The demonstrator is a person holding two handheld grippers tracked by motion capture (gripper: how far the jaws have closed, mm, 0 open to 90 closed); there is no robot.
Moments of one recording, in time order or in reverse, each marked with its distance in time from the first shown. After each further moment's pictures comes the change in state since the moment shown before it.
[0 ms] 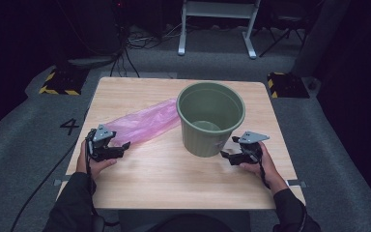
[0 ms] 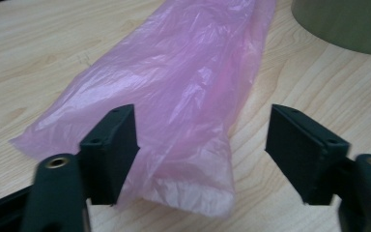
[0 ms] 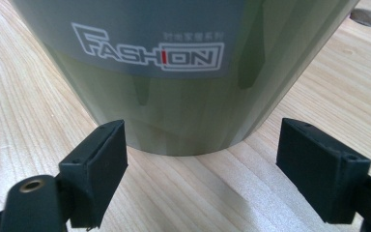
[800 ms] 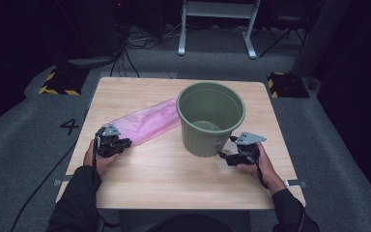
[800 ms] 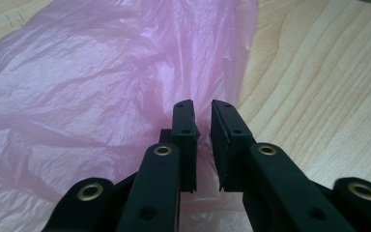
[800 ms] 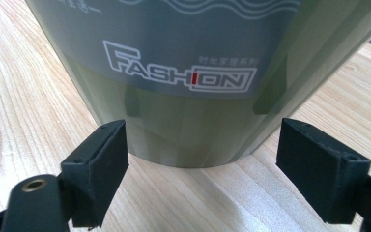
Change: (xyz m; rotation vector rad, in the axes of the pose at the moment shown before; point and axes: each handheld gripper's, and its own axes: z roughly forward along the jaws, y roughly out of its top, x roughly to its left) left arm 0.008 -0.009 0.035 0.121 -0.112 0.039; right arm 0.010 0.005 0.003 -0.012 -0.017 -0.048
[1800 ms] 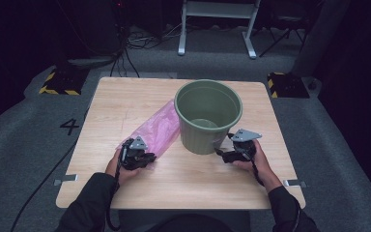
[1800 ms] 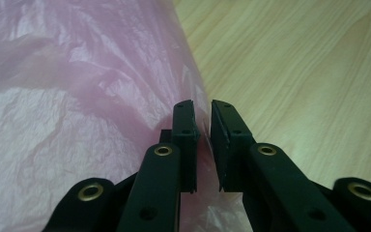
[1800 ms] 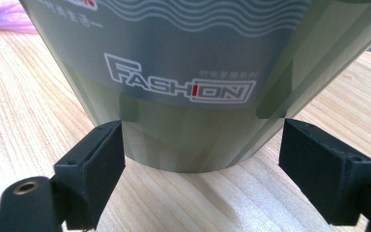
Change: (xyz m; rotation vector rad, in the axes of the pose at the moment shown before) left arm -0.088 0.020 0.024 0.061 -0.174 0.091; right arm 0.001 0.011 0.010 0.006 -0.024 0.003
